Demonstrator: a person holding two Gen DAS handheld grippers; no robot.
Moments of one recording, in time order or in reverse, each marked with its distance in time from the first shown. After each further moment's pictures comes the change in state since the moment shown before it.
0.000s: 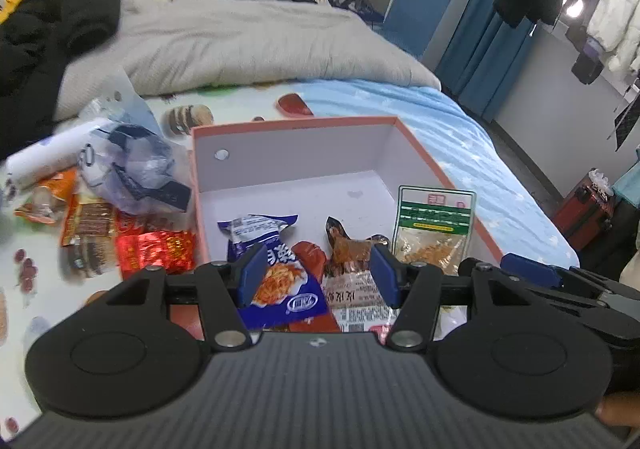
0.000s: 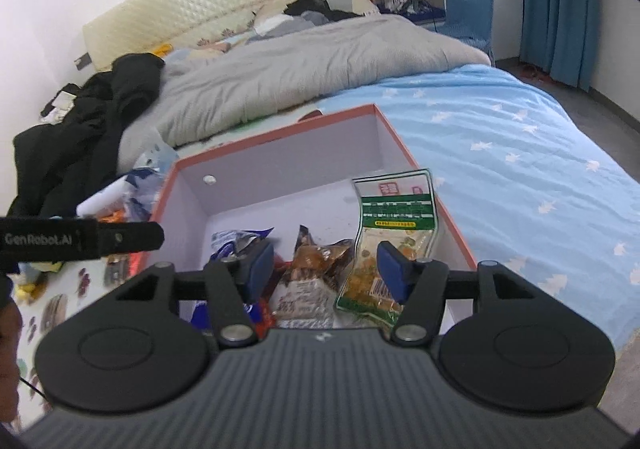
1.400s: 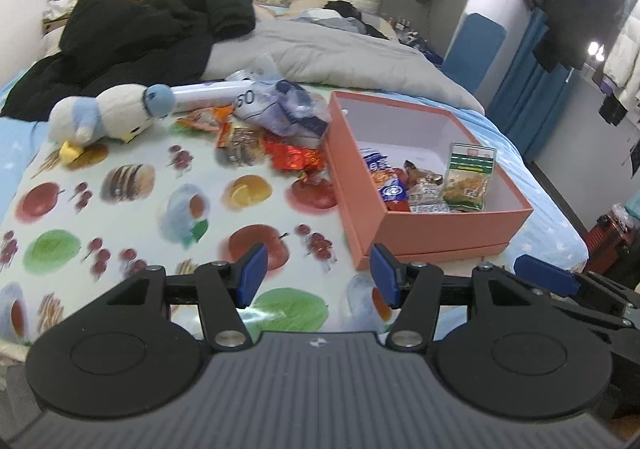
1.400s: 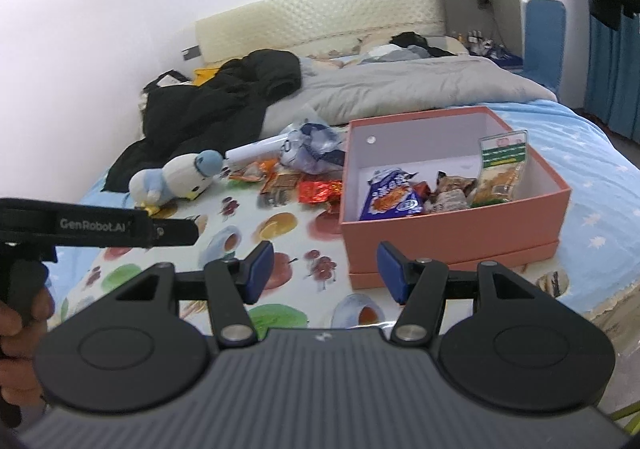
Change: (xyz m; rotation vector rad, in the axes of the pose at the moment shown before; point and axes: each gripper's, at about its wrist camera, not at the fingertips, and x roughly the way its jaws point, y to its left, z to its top) left arm -0.236 0.071 -0.206 -0.140 -0.123 0.151; right arm -0.173 0.122 -0.147 -0.163 -0.108 0.201
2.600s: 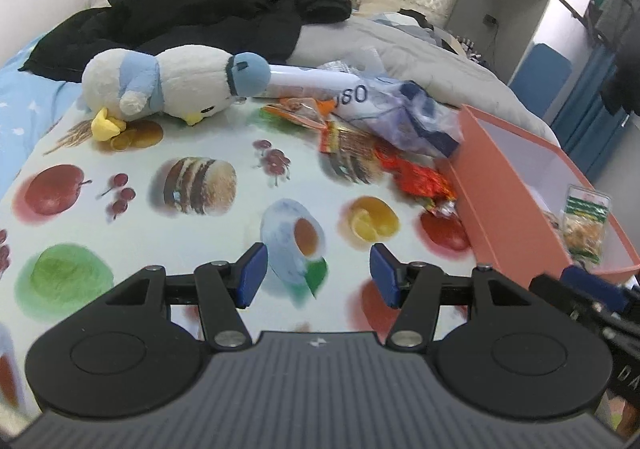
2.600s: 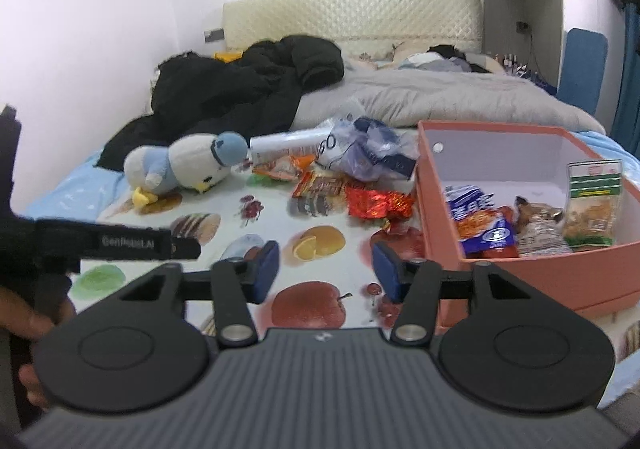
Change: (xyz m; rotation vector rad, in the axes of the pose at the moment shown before) left arm 0.145 0.167 0.021 -0.135 -0.028 0.081; right arm 0.139 0.087 -0.009 -0.126 -0.014 -0.005
